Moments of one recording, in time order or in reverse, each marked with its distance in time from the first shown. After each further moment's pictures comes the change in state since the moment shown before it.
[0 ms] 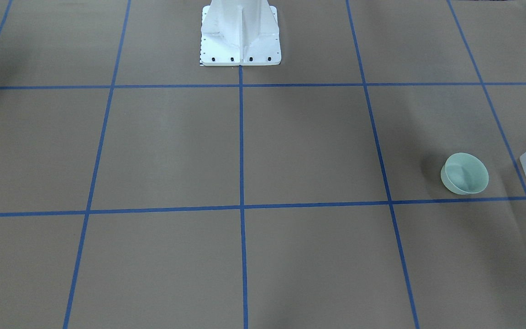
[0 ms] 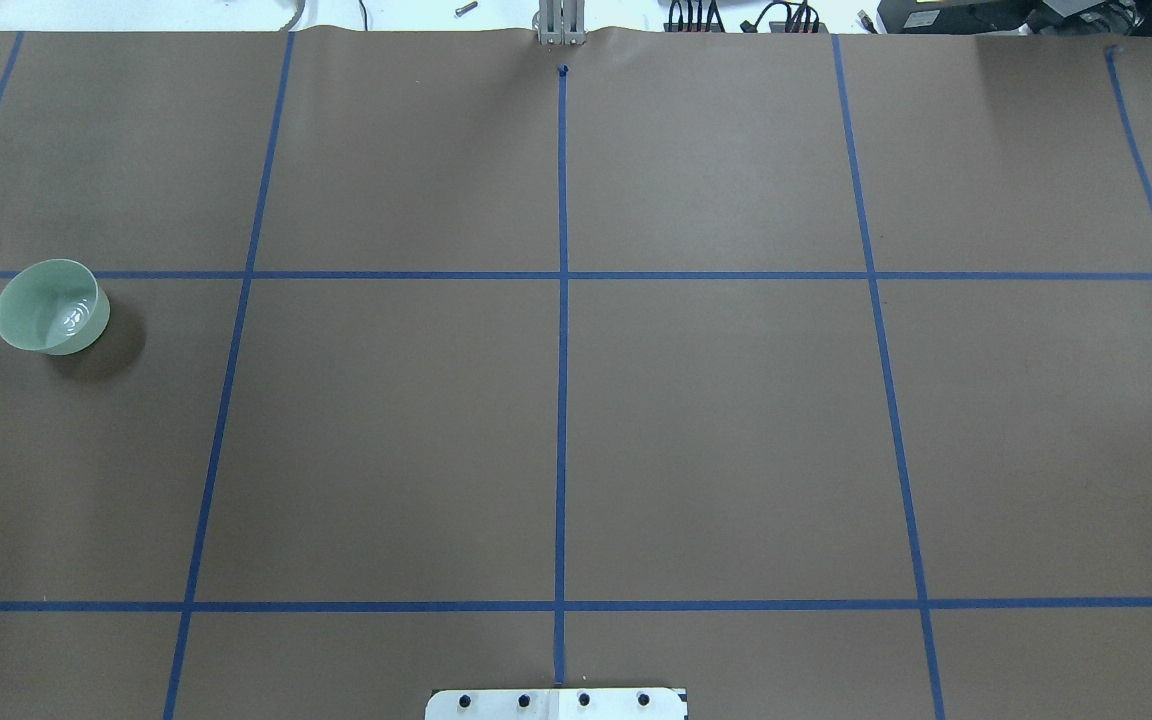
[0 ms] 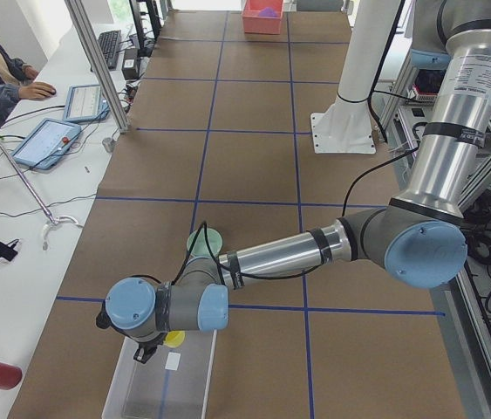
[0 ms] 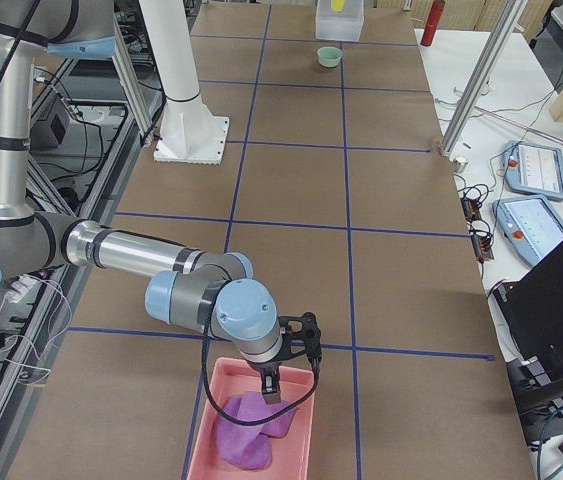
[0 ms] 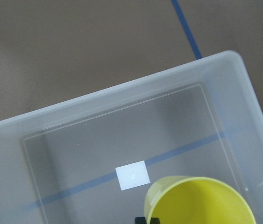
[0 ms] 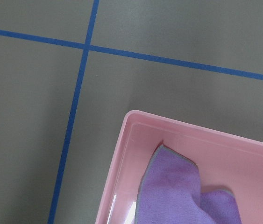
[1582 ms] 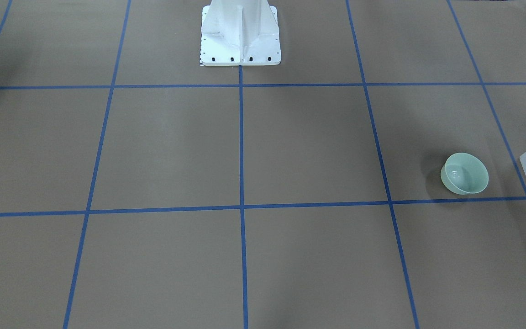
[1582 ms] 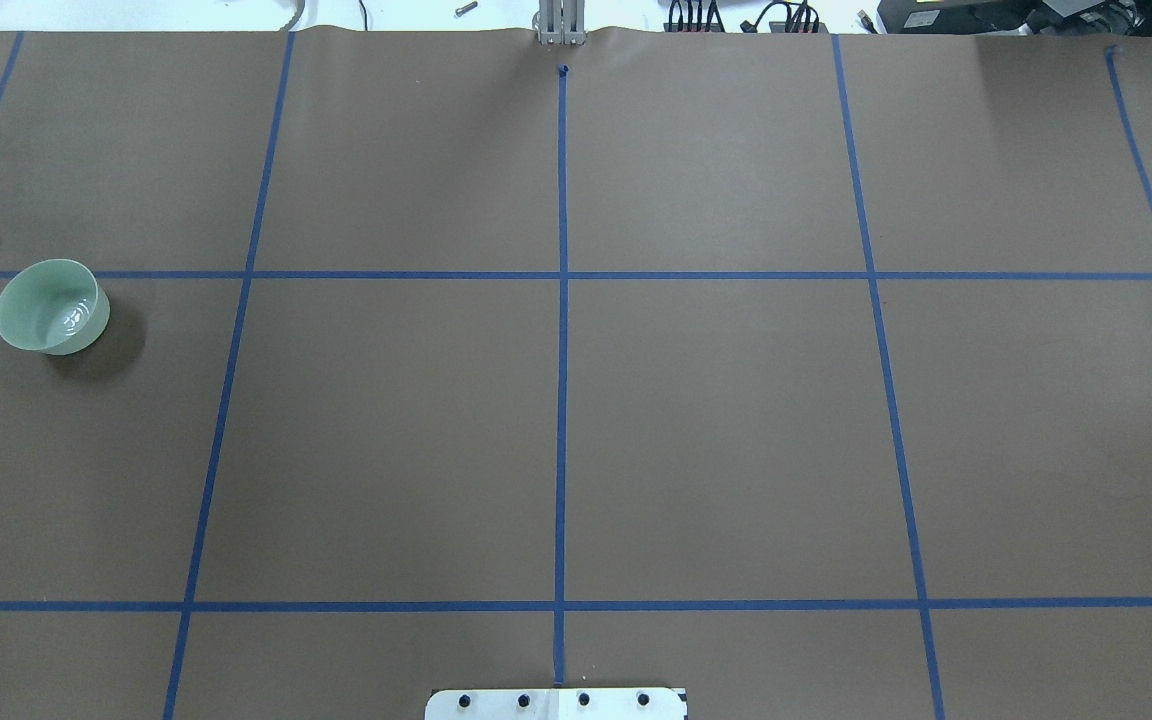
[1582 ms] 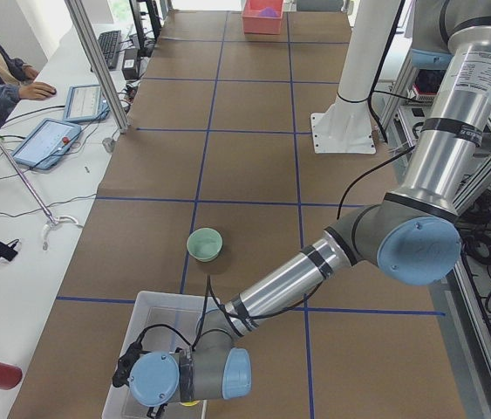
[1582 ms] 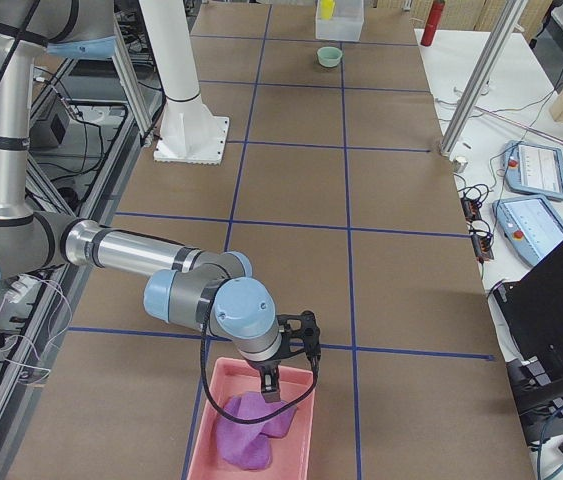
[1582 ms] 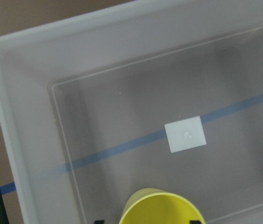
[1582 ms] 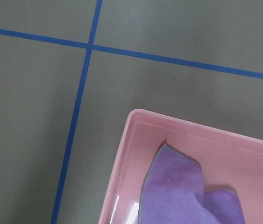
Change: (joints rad) left arm -0.061 -0.043 0.103 -0.057 -0.090 -0.057; right arm 0.000 -0.009 0.008 0.000 0.014 -0.002
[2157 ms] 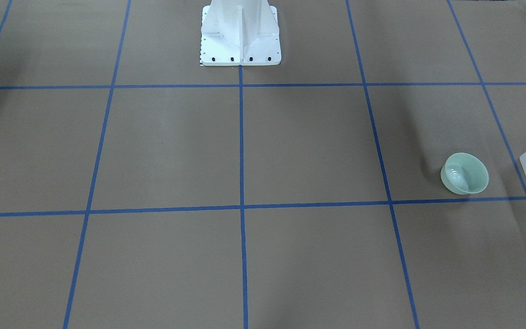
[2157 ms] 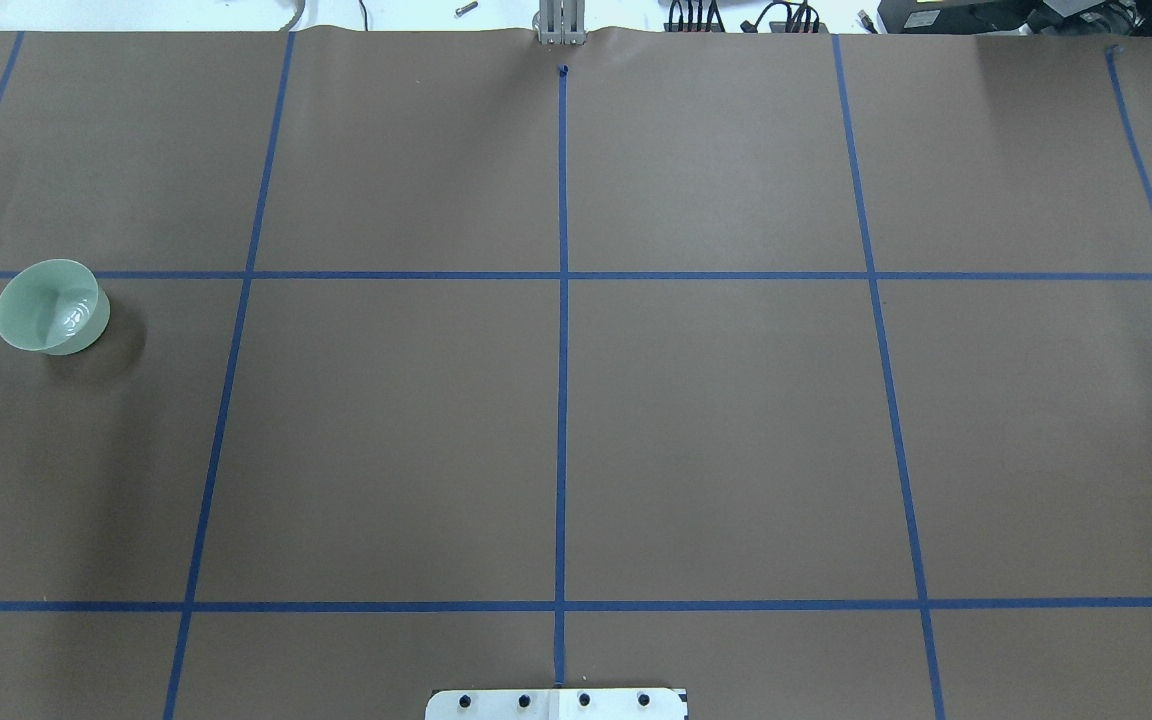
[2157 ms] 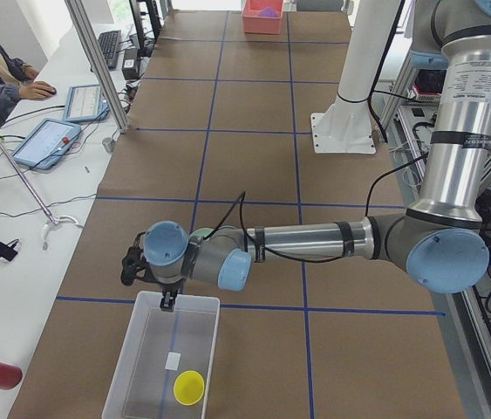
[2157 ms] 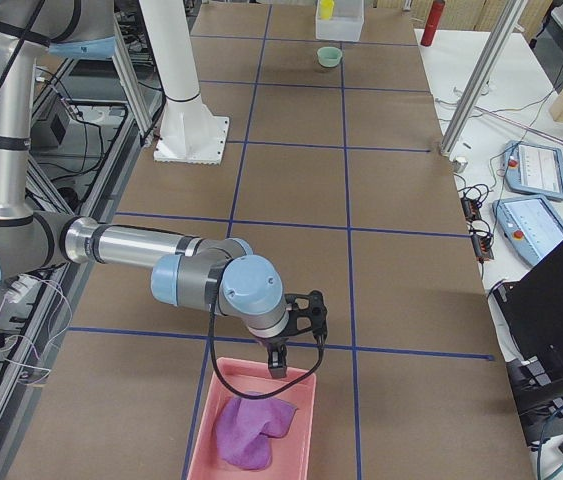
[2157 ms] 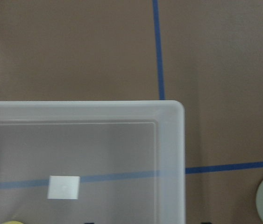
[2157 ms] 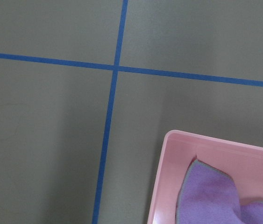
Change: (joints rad) left arm 0.248 0.256 -0.722 0.144 0.065 -0.667; right arm -0.083 -0.002 0.111 -0.003 0.038 0.209
